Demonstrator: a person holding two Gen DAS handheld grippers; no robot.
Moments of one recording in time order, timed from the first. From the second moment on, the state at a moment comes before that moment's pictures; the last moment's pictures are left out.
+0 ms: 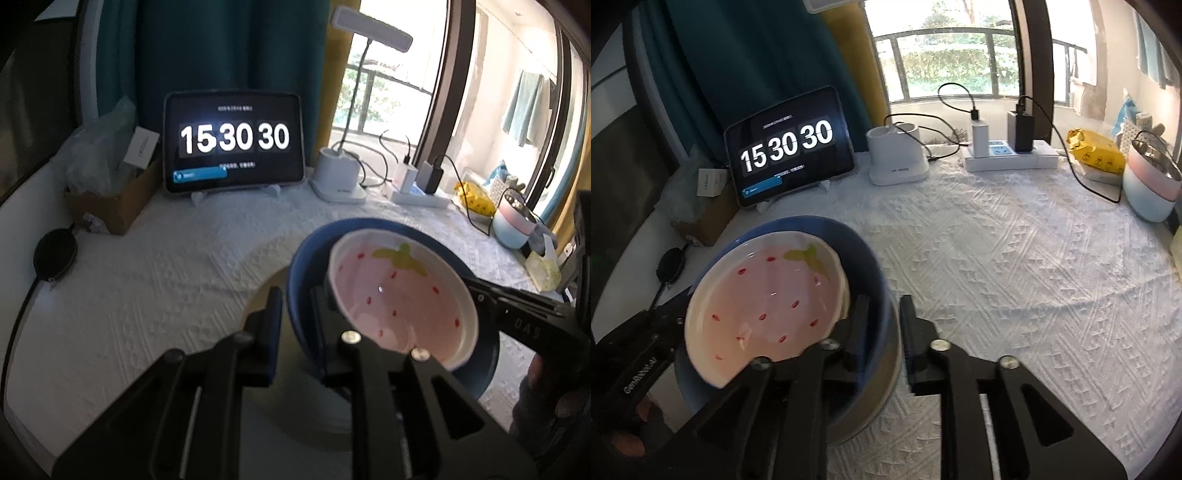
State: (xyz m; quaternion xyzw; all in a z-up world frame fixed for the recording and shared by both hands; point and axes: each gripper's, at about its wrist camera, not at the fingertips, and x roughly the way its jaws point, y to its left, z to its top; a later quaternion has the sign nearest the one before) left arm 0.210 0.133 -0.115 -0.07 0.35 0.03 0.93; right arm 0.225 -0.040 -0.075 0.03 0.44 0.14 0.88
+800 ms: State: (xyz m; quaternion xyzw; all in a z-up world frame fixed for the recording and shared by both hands) left arm 0.142 0.115 -0.090 -0.10 0.27 0.04 0.96; right arm 0.174 -0.081 -0.041 -0.01 0.40 0.11 0.91
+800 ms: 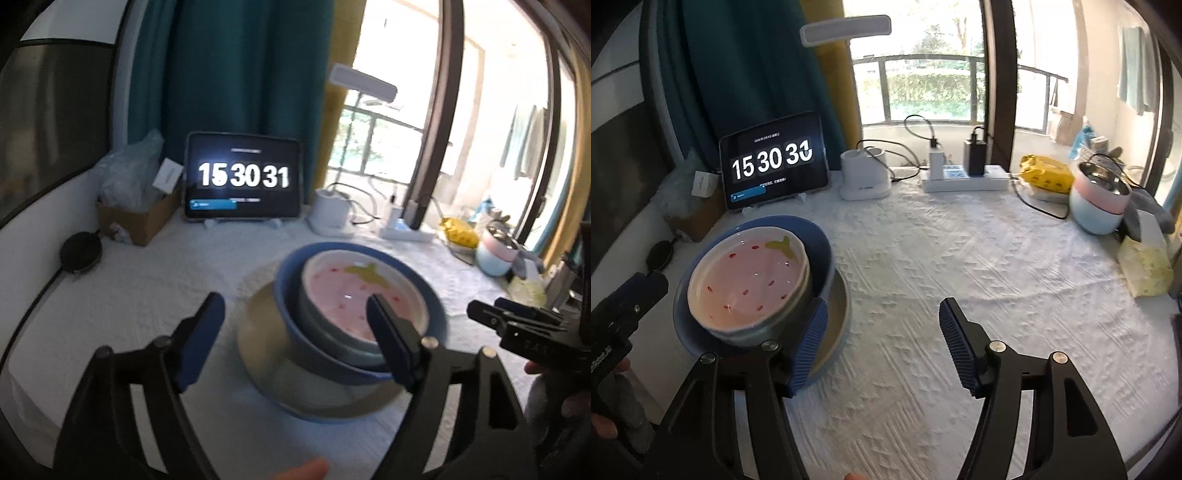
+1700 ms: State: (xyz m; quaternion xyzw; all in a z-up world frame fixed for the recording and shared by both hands) left arm 0.043 0.068 -0.069 -0.05 0.23 -0.03 0.97; right arm 0.038 -0.152 -0.002 -0.03 0.31 0.01 0.95
